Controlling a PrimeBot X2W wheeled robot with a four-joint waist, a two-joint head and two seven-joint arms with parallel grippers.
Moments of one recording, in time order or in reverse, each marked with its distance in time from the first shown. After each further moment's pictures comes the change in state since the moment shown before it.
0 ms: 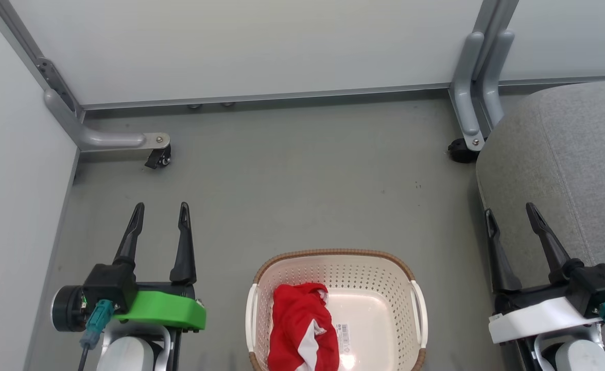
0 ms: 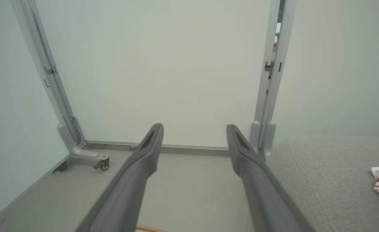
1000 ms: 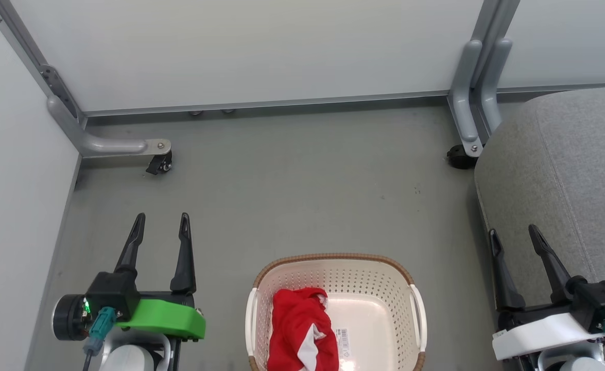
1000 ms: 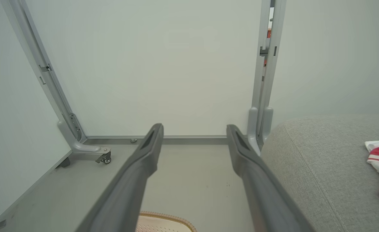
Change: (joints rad) left arm 0.027 -0.026 0.041 0.018 0.050 -0.035 0.000; right arm 0.059 0.004 -0.010 0.018 0.044 0.000 0.000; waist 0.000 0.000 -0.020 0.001
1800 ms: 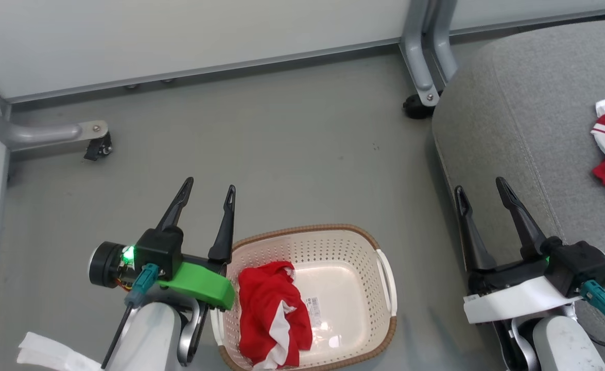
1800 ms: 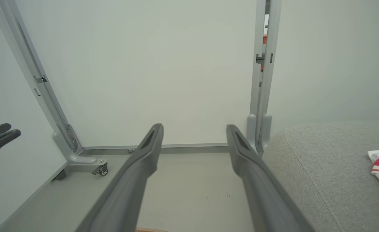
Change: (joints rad) left arm -0.162 -0.003 -0.111 0.119 0.056 -0.071 0.000; right arm -0.128 0.000 0.101 -0.032 0.010 0.000 0.000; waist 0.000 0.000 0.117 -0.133
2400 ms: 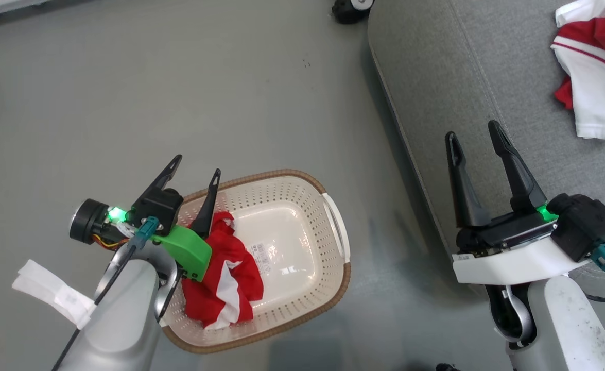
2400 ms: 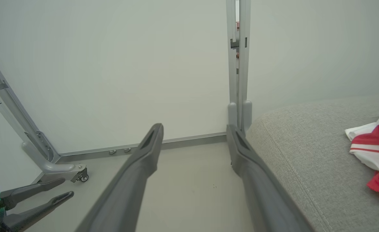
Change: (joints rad) left arm -0.237 0.102 -0.104 0.304 0.053 -0.026 0.001; right arm -0.132 -0.001 0.060 -0.068 0.089 0.000 0.000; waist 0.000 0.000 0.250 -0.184
